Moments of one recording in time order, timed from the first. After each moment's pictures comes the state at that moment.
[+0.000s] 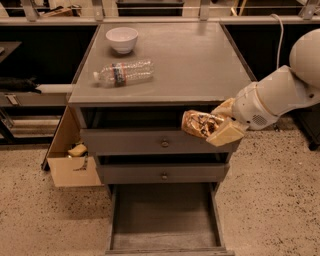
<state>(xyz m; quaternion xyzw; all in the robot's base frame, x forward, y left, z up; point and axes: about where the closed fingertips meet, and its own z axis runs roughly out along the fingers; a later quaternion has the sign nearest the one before) 0.516 -0.147 0.828 -0.60 0.74 0.14 0.27</state>
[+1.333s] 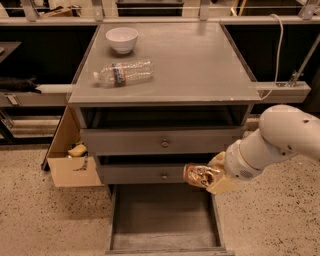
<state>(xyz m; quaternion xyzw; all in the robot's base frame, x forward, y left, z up) 0.465 -0.158 0.677 -0.62 0.75 0.14 0.18</state>
